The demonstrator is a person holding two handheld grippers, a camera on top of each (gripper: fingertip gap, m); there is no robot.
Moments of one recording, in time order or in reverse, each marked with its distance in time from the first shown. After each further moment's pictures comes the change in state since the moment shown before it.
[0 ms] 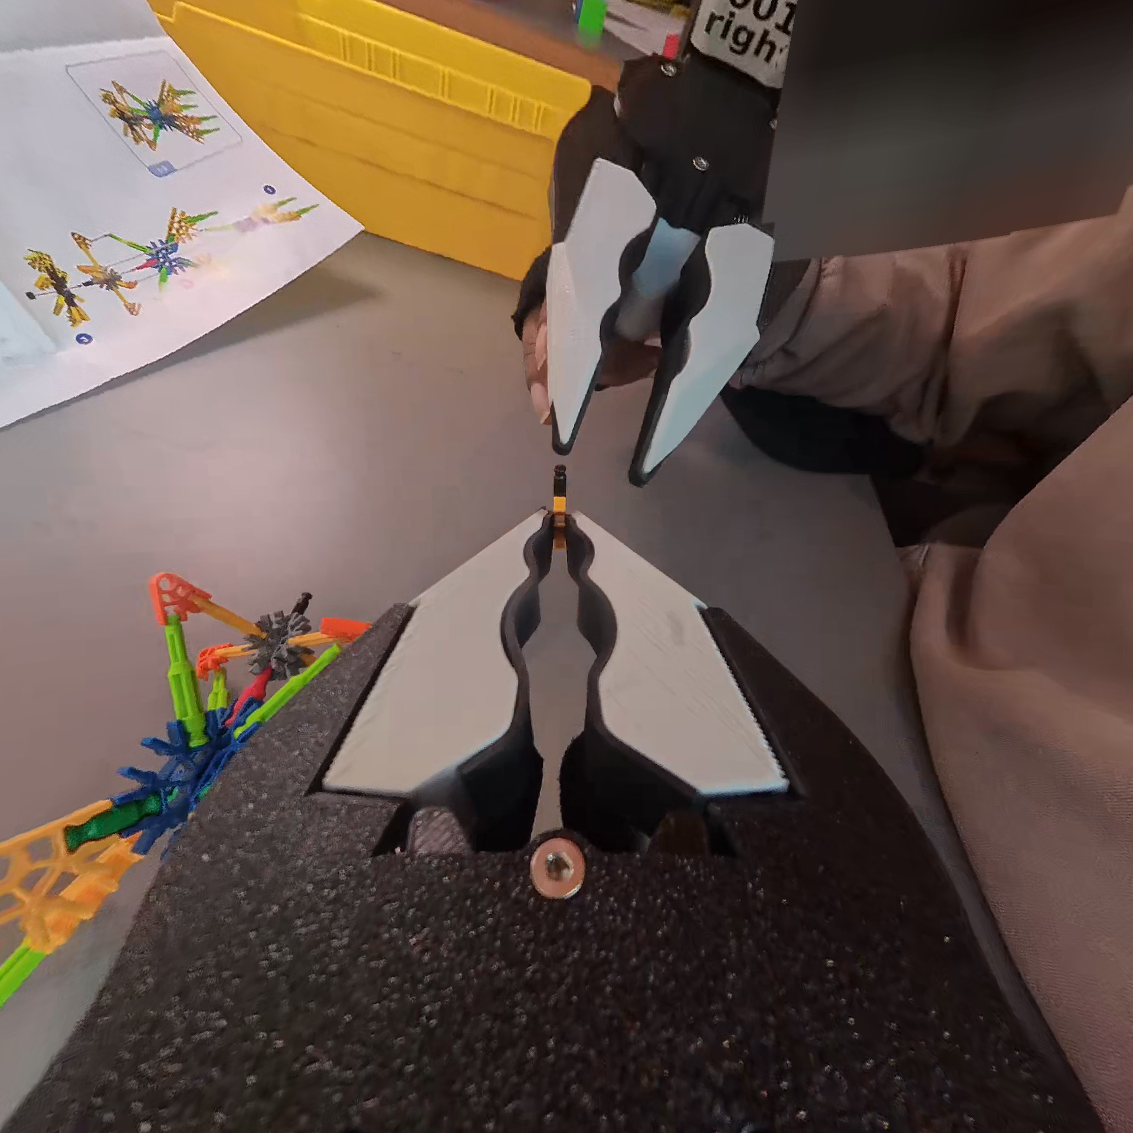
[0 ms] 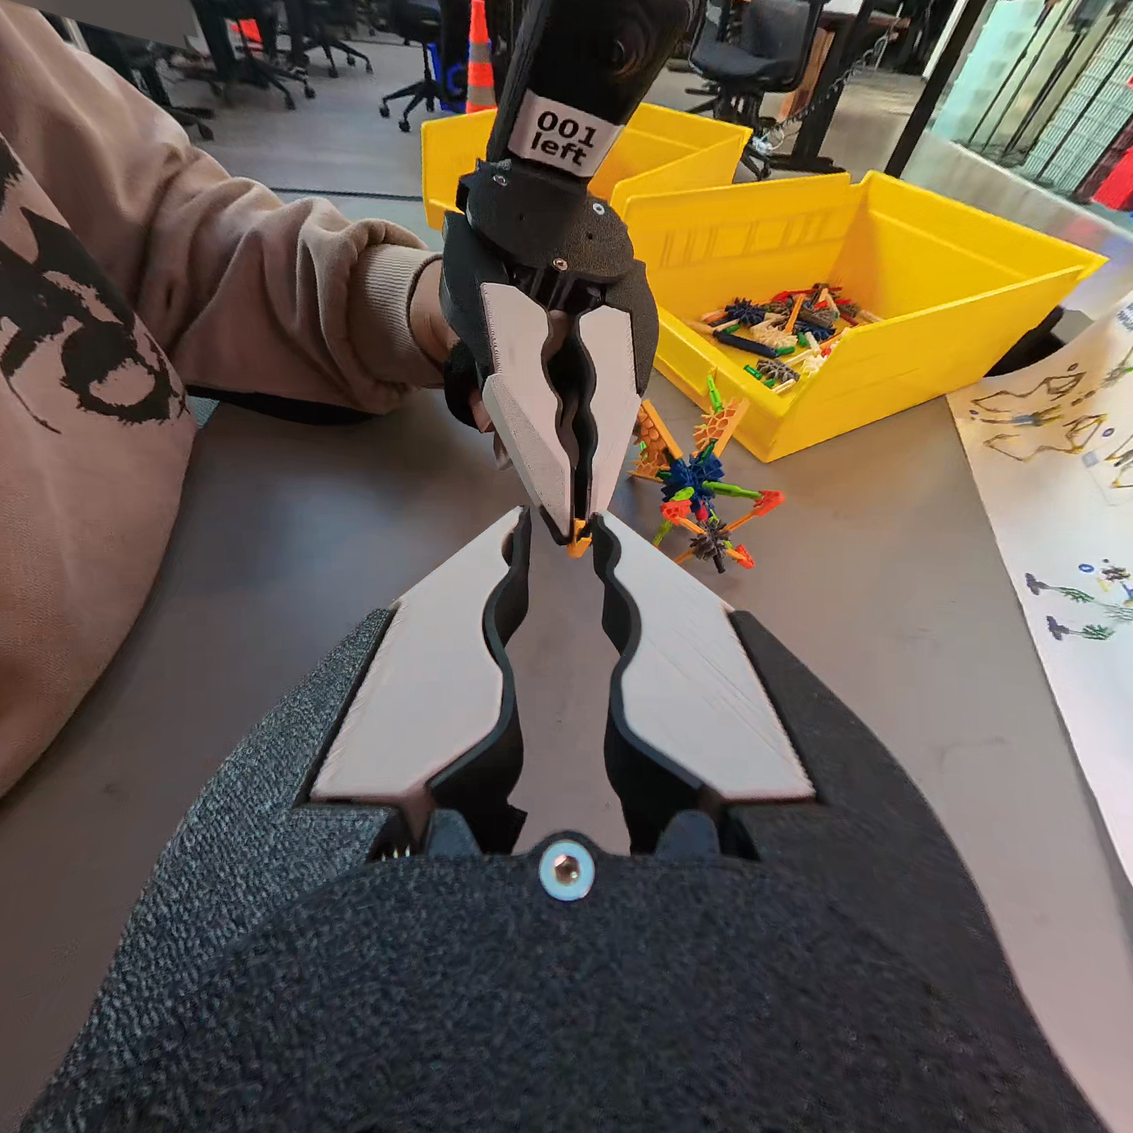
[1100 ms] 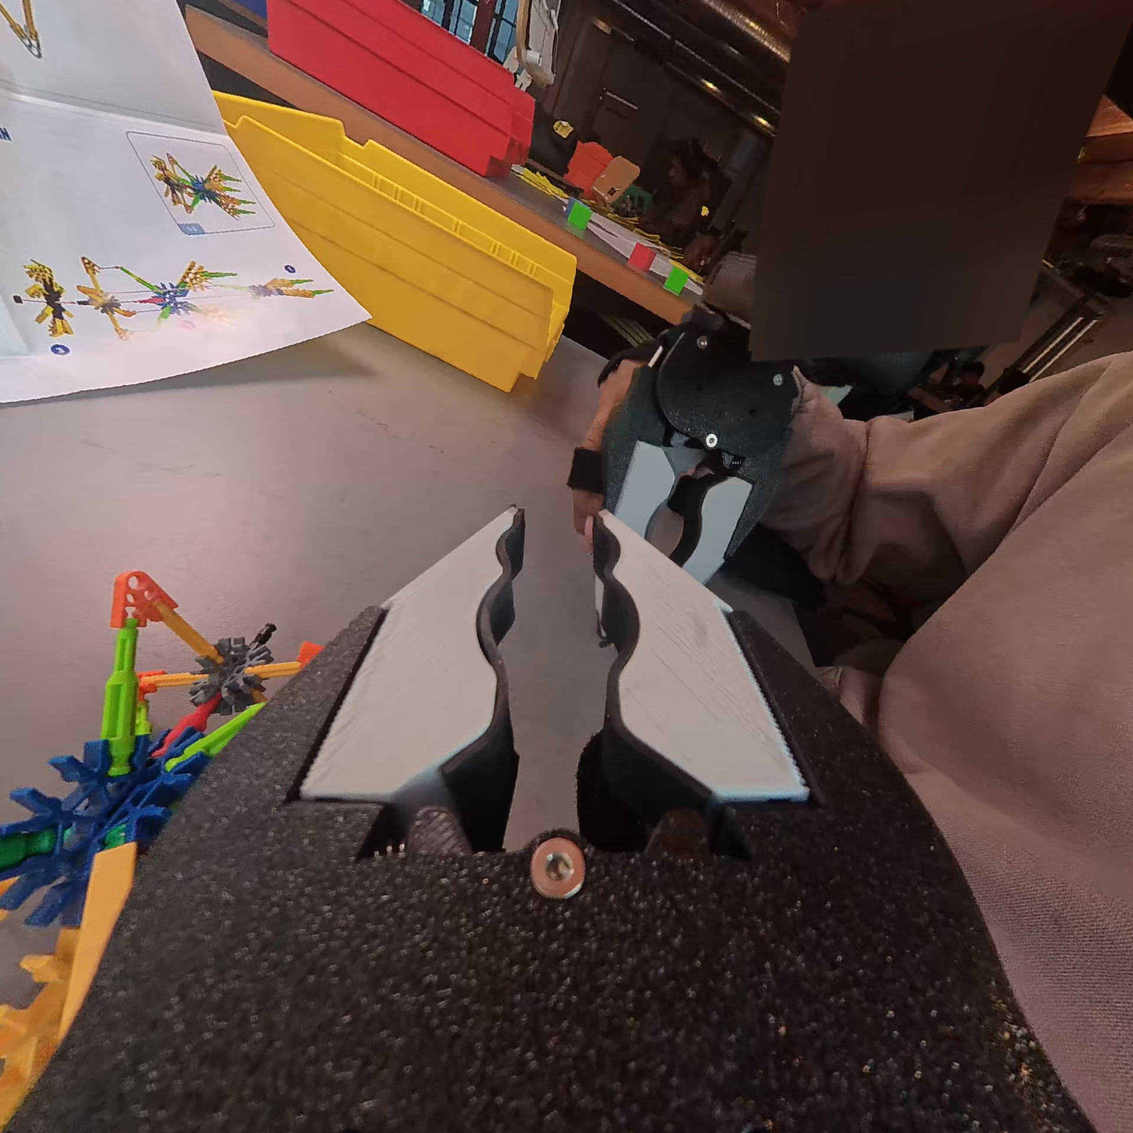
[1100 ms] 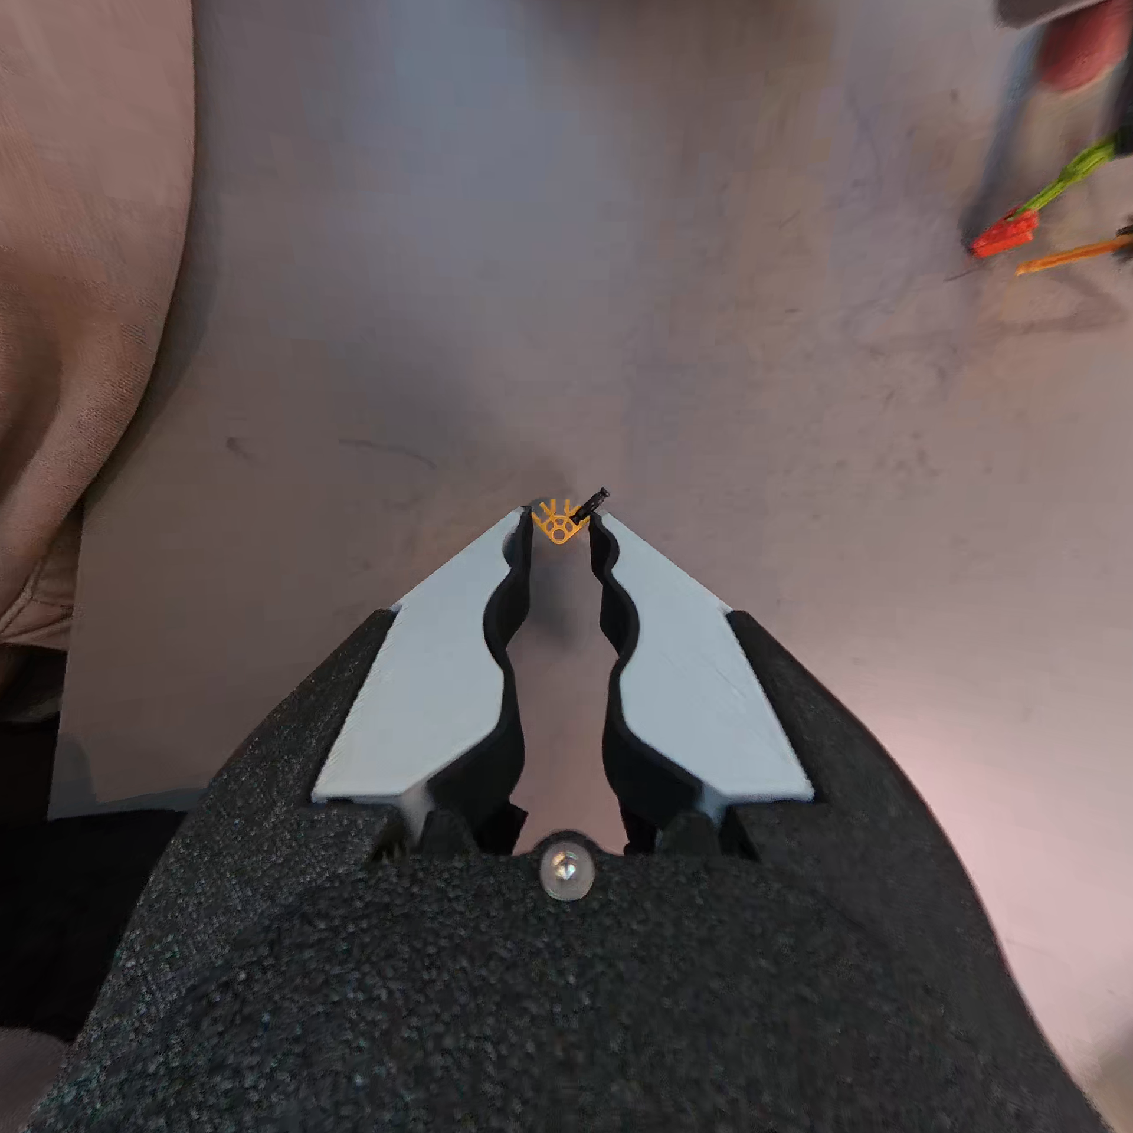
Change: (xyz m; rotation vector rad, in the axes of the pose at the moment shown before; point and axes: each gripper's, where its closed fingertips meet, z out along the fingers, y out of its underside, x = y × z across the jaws) left arm -0.003 -0.024 -0.003 0.236 0.072 -0.202; right arm -0.061 0.103 -0.023 -0.709 -0.264 -0.093
